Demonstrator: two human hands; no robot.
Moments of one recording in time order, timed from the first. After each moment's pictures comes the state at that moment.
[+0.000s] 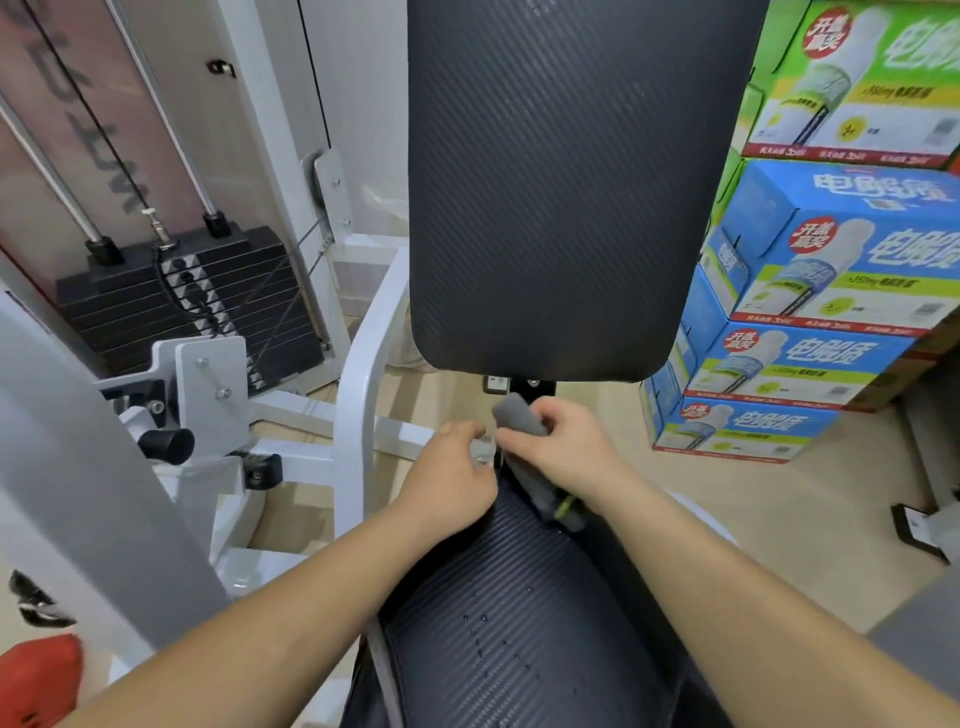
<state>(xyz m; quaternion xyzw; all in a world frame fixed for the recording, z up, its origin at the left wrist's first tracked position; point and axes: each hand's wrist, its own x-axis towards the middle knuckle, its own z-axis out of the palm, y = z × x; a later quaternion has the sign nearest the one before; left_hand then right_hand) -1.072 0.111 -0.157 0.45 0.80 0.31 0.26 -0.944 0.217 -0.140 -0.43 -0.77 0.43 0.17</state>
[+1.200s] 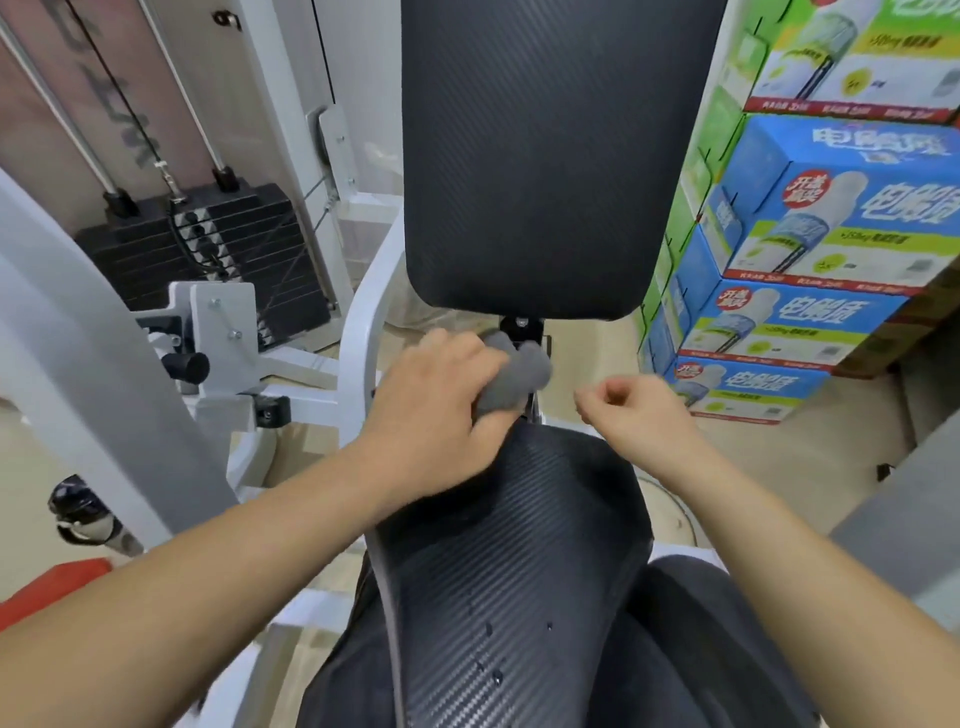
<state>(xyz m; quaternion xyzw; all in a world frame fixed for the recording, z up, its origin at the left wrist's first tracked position) -1.036 0.053 -0.090 0.65 0.71 0.26 -0.06 -0.852 0.196 -0.117 -0.49 -0.77 0.38 0.16</state>
